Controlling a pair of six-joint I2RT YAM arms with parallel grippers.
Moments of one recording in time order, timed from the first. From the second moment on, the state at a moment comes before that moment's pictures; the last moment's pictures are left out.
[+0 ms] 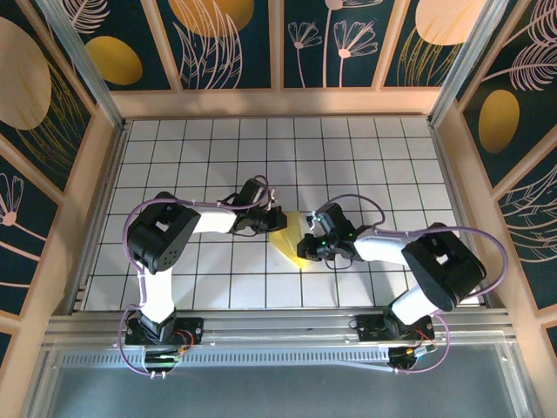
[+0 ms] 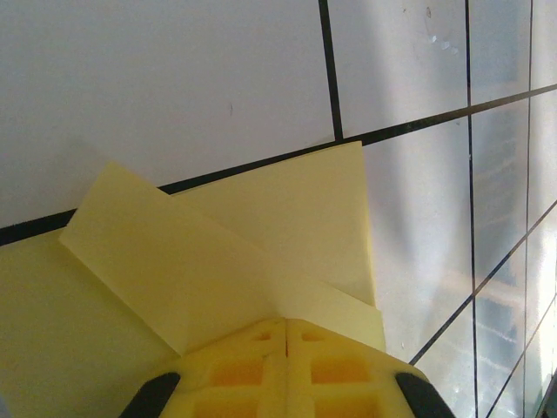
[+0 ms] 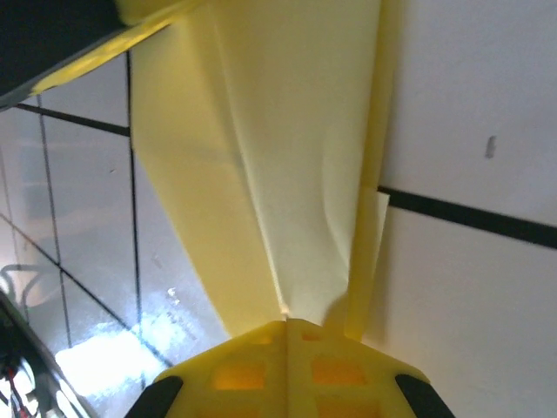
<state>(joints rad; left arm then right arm) -0.64 1.95 0.97 0.10 0.45 -0.74 0.68 1.51 0.56 -0.02 -0.45 0.71</state>
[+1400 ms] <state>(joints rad) -0.64 1.95 0.97 0.09 0.43 -0.77 0.71 1.61 0.60 0.07 -0.46 0.72</state>
